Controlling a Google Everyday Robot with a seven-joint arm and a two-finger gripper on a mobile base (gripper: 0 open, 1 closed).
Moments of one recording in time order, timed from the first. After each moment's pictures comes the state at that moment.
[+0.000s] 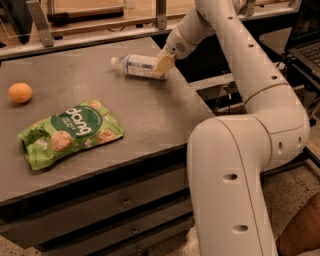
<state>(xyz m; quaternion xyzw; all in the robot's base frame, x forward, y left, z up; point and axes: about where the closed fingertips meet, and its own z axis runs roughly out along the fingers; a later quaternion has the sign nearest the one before) 0.776 -0.019 0.850 -0.60 0.73 0.18 0.28</state>
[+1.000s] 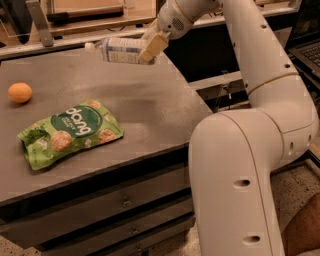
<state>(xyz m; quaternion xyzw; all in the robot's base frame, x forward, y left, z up) 0.721 0.022 0.937 -0.65 0.65 0.23 0.31</state>
